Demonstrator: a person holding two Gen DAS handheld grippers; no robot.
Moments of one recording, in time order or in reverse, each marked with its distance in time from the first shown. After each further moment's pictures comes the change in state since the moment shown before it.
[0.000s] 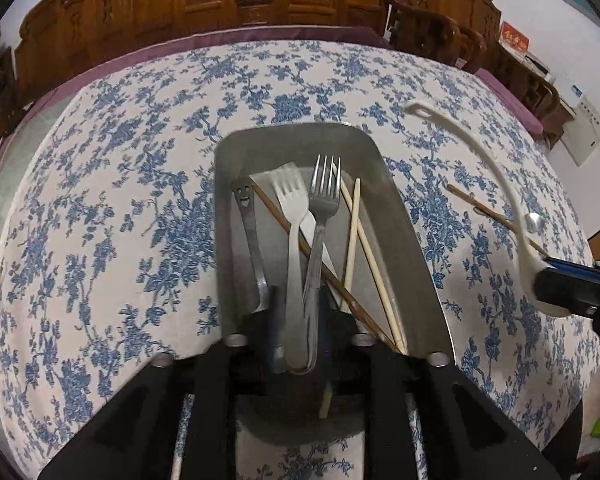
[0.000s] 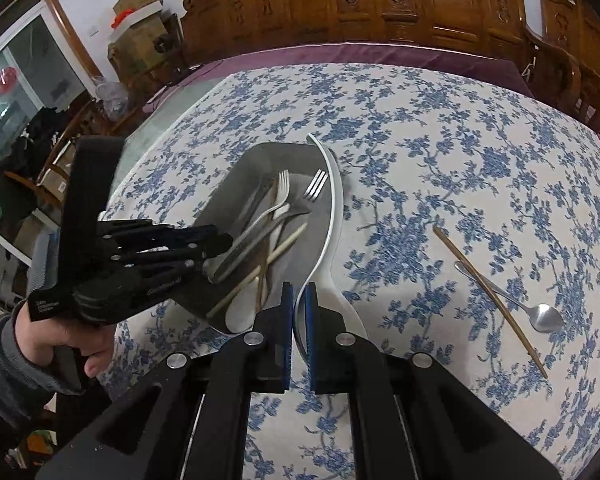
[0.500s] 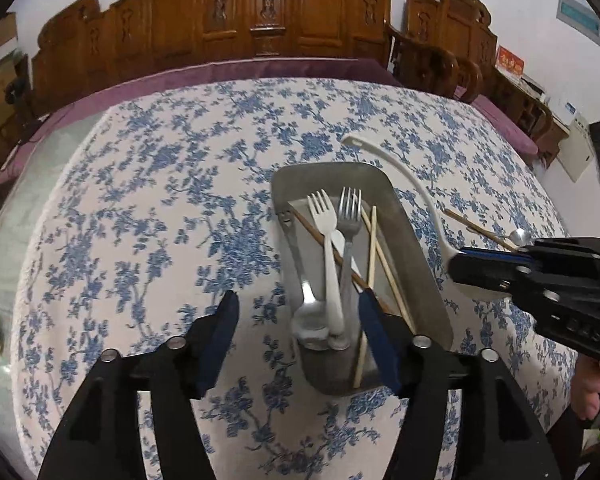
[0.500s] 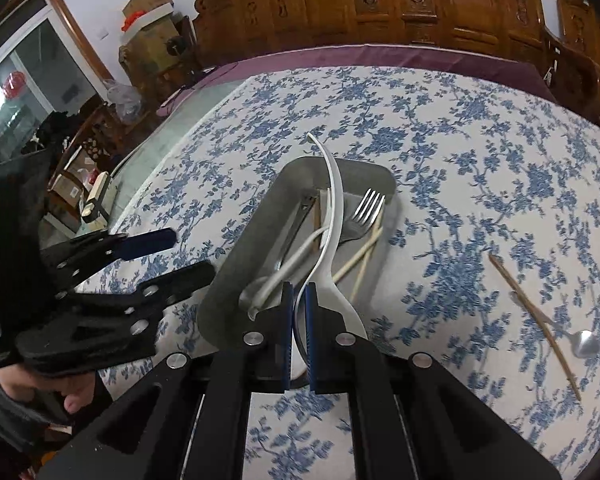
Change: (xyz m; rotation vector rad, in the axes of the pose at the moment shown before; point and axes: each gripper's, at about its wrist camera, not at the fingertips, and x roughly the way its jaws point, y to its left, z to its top) left arm -0.053 0.030 -0.013 -0.013 -0.108 0.011; right arm 0.034 0.035 0.026 0.006 -0.004 0.063
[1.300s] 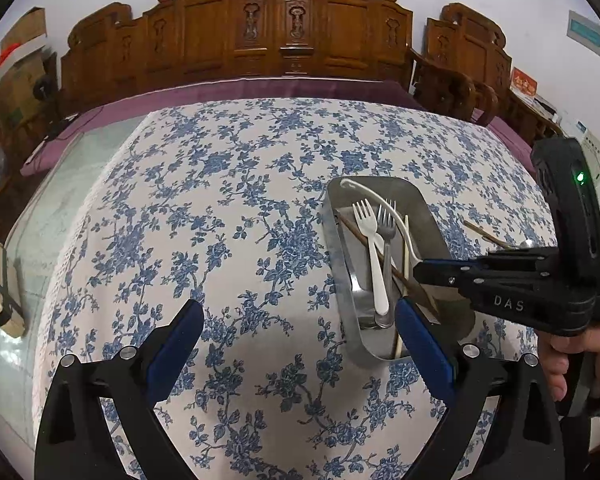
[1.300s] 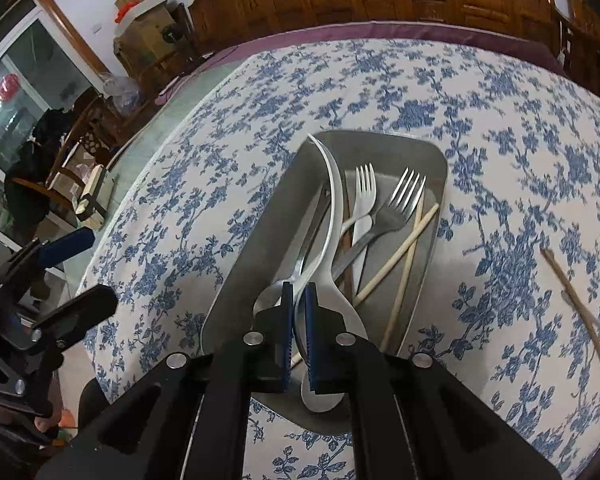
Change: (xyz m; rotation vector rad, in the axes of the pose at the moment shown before) left arm -0.039 0.036 -0.020 -0.043 -0.065 0.056; right arm 0.050 0.015 0.005 0.029 0.064 0.022
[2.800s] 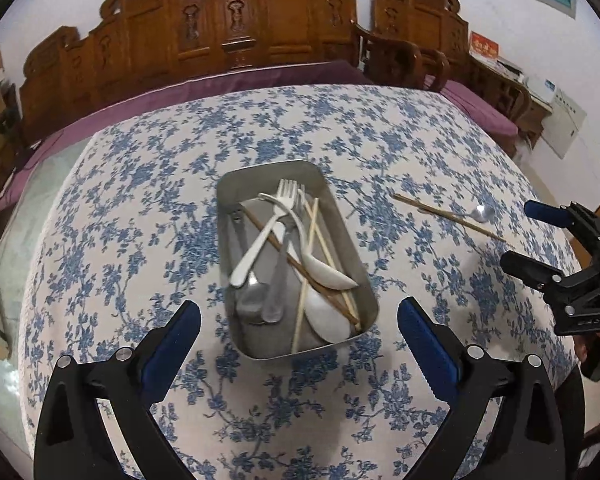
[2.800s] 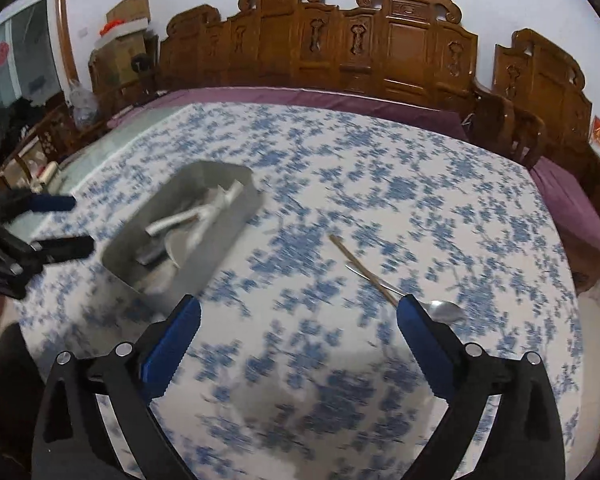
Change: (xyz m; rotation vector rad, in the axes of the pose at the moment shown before) left arm 0.004 -0.103 -0.002 0.139 0.049 -0.067; right arm -0.126 -0.085 -0.086 -0.136 -0.245 -0.304
